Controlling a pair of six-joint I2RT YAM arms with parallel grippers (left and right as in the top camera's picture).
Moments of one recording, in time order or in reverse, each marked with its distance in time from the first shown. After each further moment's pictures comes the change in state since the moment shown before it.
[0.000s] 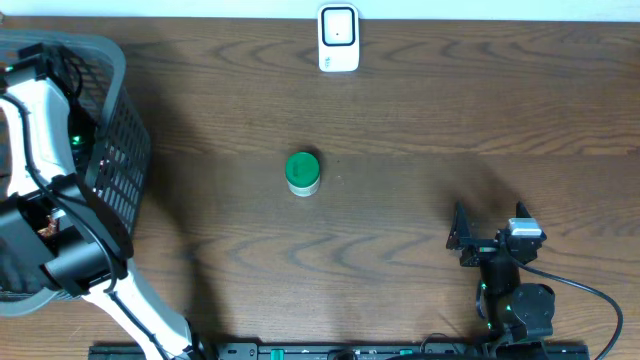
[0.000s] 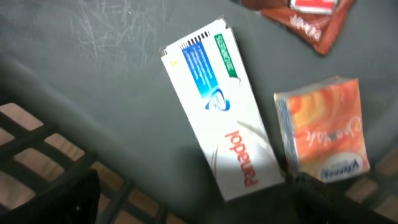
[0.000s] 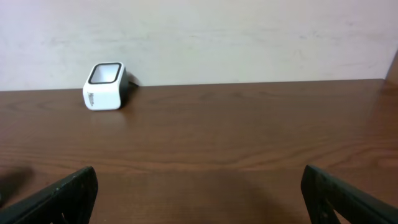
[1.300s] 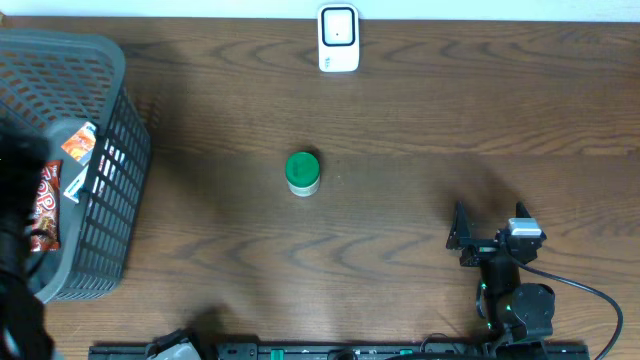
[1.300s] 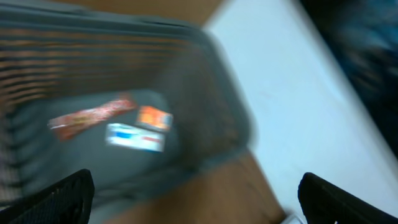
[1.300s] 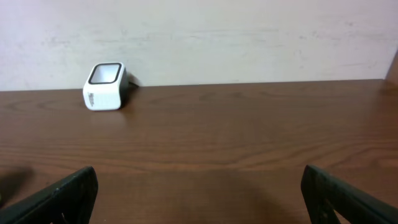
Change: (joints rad) left arm 0.051 -0.960 0.095 -0.028 0.105 0.984; right arm 0.000 0.000 0.000 0.000 0.000 0.000
